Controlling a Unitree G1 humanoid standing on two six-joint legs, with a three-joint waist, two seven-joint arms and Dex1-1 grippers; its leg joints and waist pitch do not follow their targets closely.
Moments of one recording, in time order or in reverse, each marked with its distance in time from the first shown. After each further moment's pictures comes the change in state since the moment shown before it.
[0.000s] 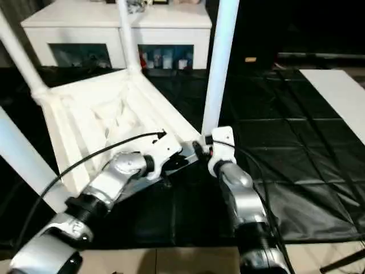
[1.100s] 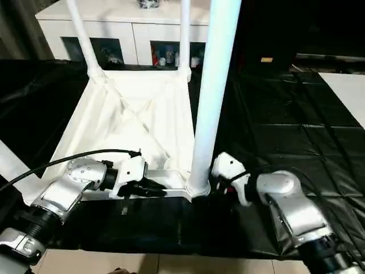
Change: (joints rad) left arm 0.148 0.289 -0.042 -0.197 -0.150 -0.206 -0.535; right arm 0.100 -0.509 0.236 -0.260 0.074 0.021 0.805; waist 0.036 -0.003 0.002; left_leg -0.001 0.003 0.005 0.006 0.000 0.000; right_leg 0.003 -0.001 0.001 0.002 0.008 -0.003
